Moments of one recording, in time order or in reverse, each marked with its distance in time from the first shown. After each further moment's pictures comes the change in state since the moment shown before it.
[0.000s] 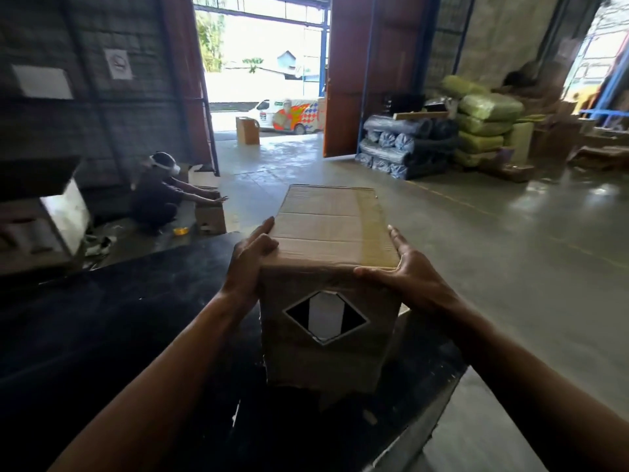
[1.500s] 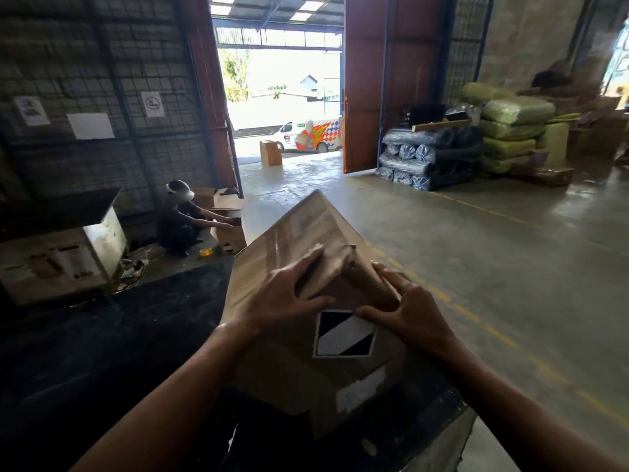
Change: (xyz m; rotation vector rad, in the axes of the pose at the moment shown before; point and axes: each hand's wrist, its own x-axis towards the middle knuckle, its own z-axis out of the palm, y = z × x) left_hand -0.011 0.003 0.072 1.017 -0.283 0.427; right_hand 0.006 0.073 -0.029 -0.140 0.109 -0.288
